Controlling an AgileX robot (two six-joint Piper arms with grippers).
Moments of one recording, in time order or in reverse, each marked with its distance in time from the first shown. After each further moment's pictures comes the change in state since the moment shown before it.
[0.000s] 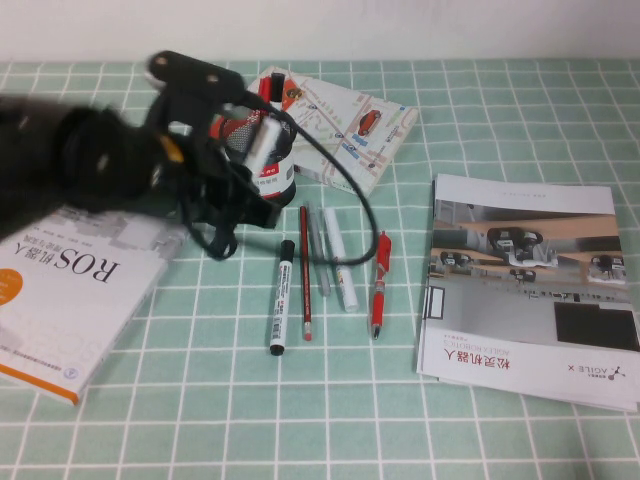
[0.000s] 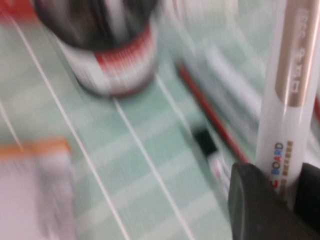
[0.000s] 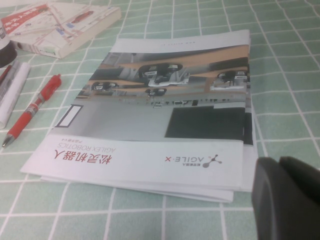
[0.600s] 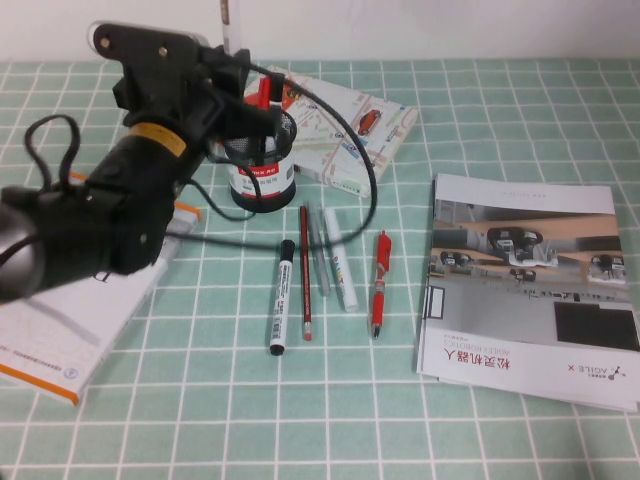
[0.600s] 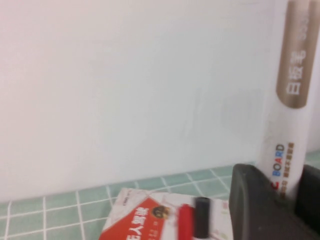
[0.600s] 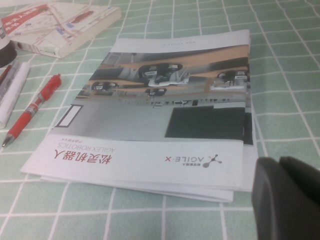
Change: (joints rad) right arm 0.000 0.000 0.000 0.000 0.000 0.000; left arm 0.027 0.152 0.153 -0.010 -1.115 -0.104
